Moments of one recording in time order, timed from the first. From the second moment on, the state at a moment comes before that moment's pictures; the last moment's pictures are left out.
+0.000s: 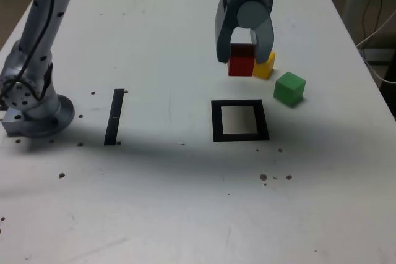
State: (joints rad) arm 0.06 2.12 -1.96 1.62 0.02 0.08
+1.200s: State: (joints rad) arm -0.02 2.10 -1.61 1.26 0.00 -0.03
